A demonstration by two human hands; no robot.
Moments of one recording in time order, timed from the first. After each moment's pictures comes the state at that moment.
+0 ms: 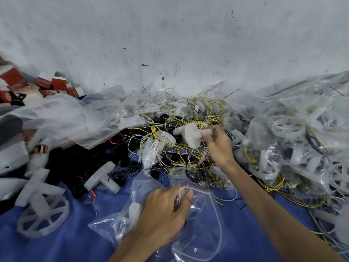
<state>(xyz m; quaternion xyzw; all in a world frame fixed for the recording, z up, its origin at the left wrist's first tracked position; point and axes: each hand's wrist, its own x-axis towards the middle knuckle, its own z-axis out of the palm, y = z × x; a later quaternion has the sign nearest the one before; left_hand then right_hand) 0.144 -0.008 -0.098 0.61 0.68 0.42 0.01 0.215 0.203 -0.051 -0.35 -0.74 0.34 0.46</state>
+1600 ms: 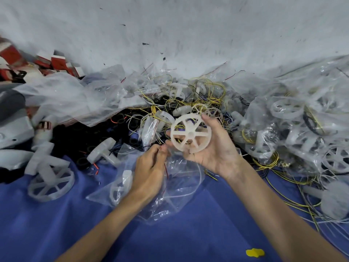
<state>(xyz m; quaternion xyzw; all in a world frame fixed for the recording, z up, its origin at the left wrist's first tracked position) 0.131 -0.002 -0.095 0.42 0.68 0.59 0.12 0.247 0.100 -0.016 -0.09 -0.43 0.89 0.16</state>
